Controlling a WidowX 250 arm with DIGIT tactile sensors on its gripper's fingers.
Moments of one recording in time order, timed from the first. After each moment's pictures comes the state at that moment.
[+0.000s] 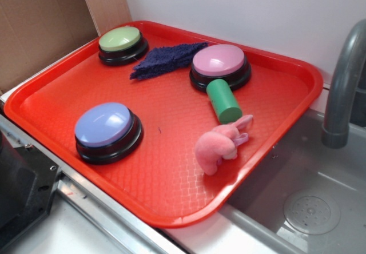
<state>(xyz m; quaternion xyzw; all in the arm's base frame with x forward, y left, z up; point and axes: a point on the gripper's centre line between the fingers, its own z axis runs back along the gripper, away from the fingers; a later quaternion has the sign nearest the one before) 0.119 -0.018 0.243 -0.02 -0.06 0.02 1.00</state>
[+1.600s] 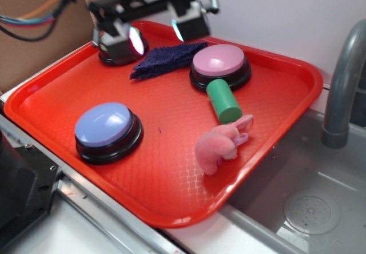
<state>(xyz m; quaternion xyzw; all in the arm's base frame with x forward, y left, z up) 0.235 -0.092 0.108 -0.05 -0.11 0.45 0.89</state>
